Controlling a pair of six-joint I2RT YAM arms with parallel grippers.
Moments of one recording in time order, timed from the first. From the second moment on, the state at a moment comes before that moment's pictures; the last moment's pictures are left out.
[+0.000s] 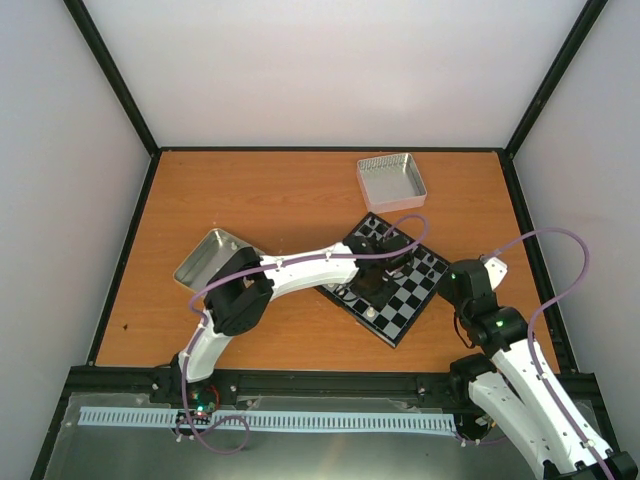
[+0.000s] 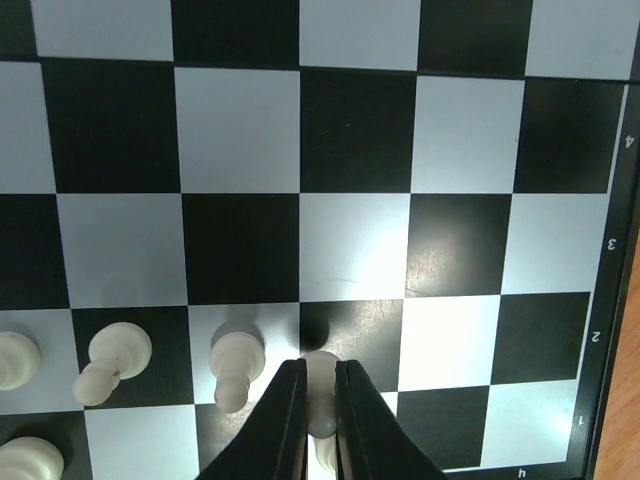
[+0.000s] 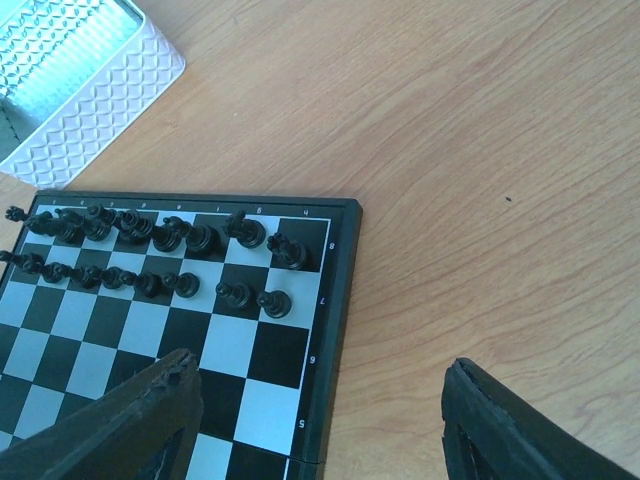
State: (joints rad) left arm -1.10 2.13 1.73 -0.88 0.01 -0.45; right arm 0.33 0.60 0.52 -0.74 0.40 0.83
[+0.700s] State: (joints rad) left arm -1.10 2.15 1.74 -0.88 0.08 -0.44; right arm 0.33 0.60 0.51 -0.71 0.39 0.83
